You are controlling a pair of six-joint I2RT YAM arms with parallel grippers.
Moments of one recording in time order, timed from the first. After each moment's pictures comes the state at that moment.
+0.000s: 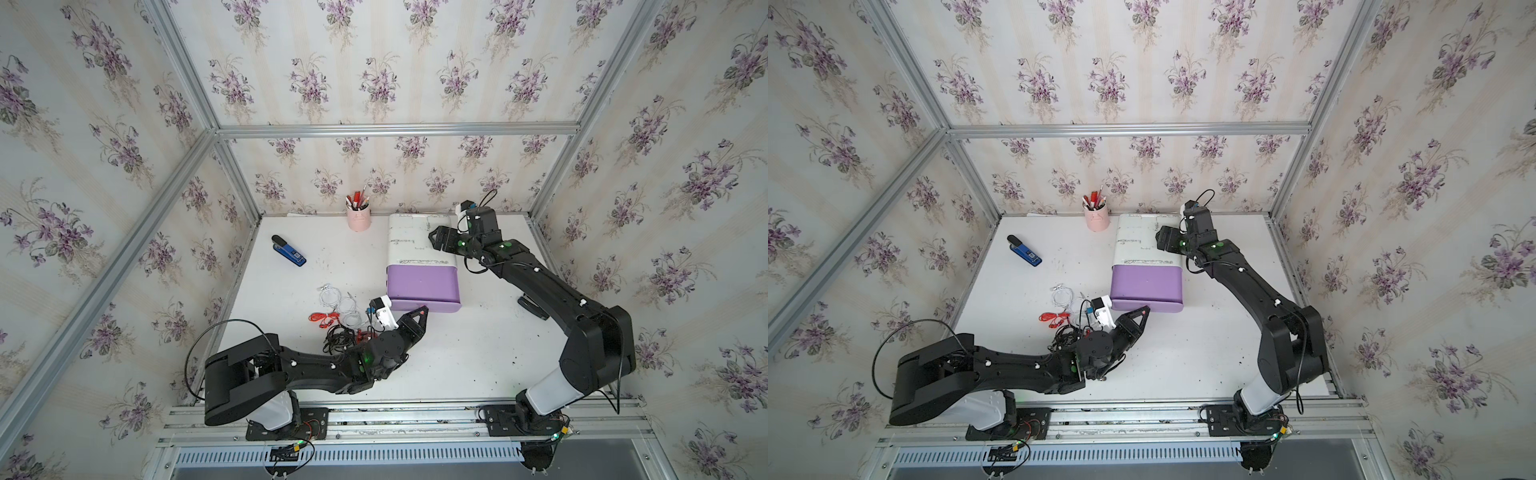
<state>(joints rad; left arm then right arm) -1.21 1.49 0.54 0.81 -0.55 -1.40 0.40 1.60 1.32 -0.35 -0.11 0.48</state>
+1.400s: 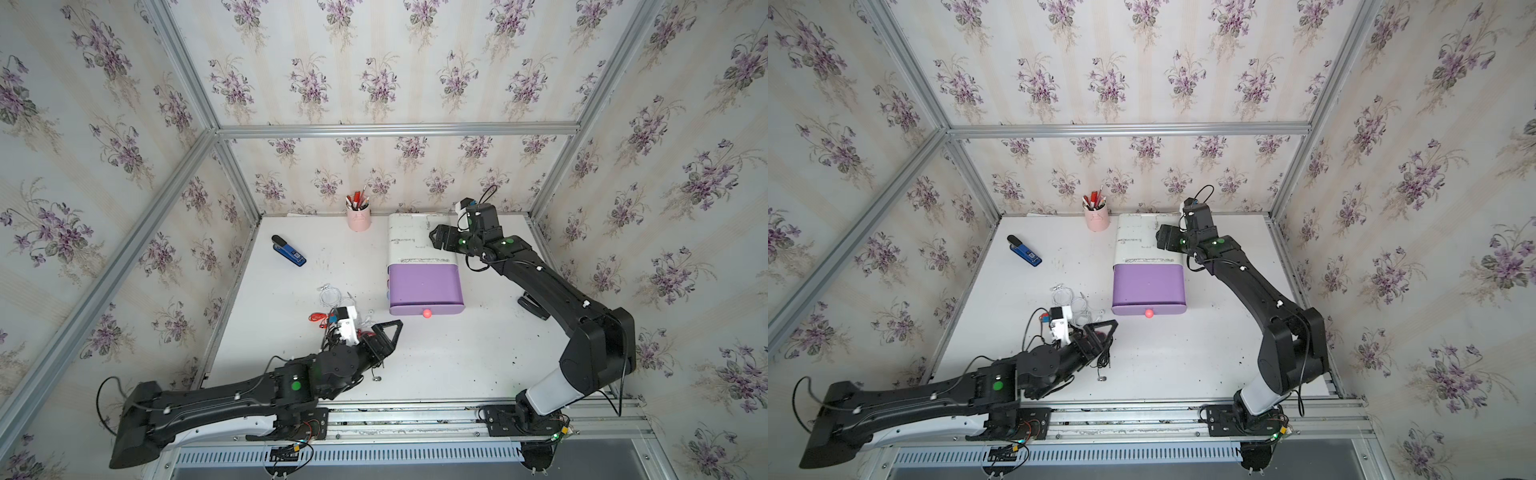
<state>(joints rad) -1.28 0.64 0.54 -0.19 -0.53 -1.38 0.40 1.58 1.38 -0.45 -0.10 0.44</state>
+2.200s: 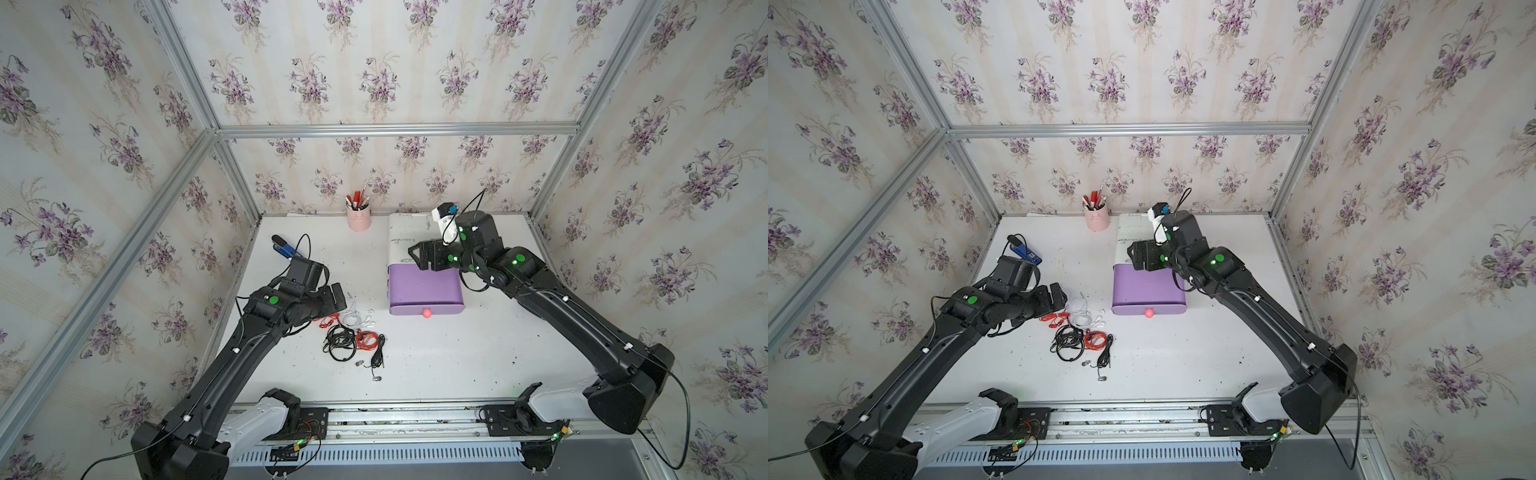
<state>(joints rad) -0.35 1.08 1.05 -1.01 0.04 -0.62 0.73 1.37 1.41 -0.63 -0.08 0.37</state>
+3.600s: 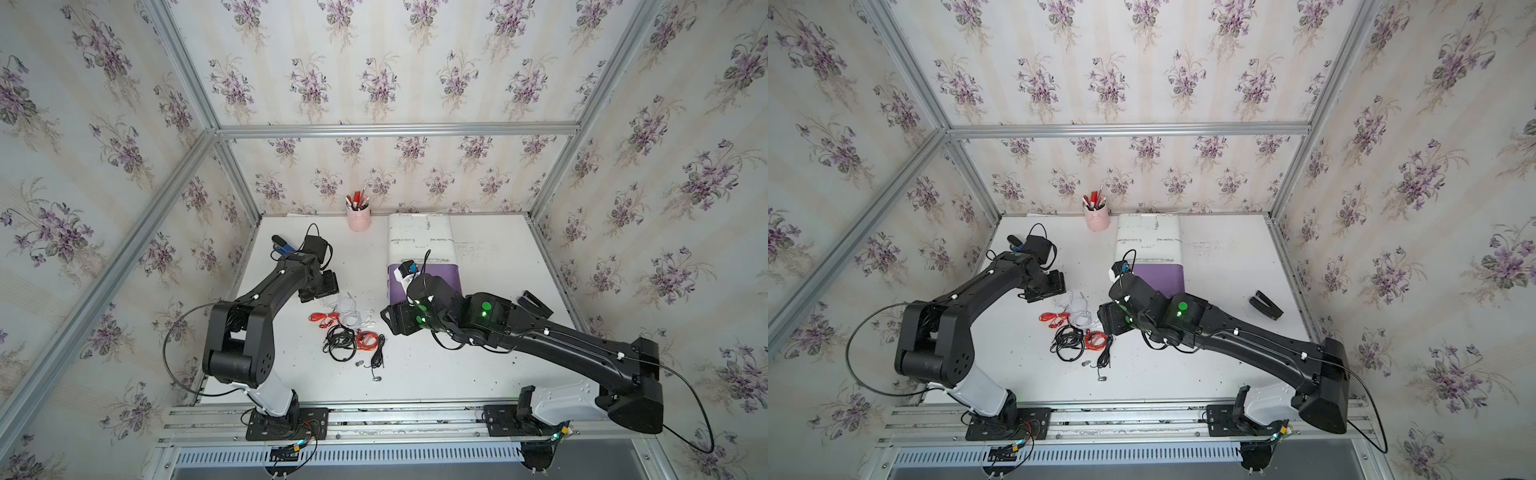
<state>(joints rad) -0.15 1.68 1.18 -0.80 -0.02 -0.44 1.13 1.35 1.27 -0.67 0.14 0.62</state>
